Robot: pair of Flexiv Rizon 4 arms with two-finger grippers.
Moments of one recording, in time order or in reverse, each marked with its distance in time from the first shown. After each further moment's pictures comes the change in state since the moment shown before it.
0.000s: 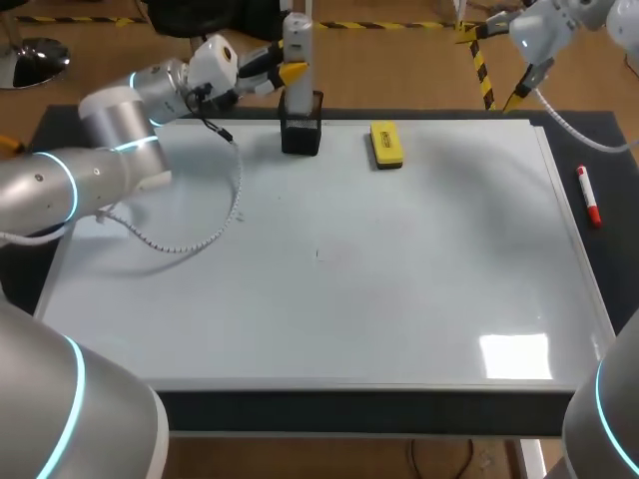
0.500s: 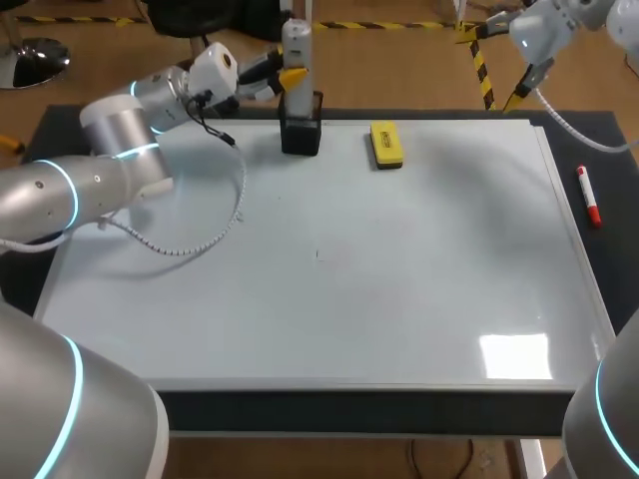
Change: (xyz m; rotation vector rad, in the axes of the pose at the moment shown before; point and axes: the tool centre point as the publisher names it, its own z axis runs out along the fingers) left arm 0.005 0.007 -0.004 0.015 -0.011 -0.011; right arm 0.000 0.000 0.000 0.000 0.000 0.000
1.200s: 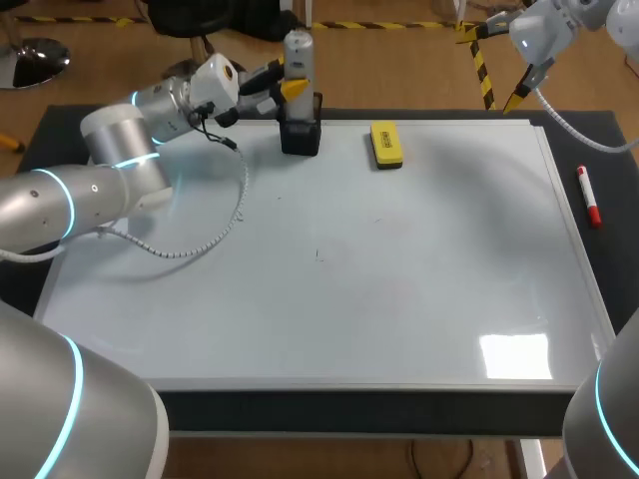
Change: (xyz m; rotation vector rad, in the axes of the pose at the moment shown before) left arm 0.010 0.014 -0.006 -0.012 -0.015 0.040; right arm 0.000 0.000 0.000 0.000 0.000 0.000
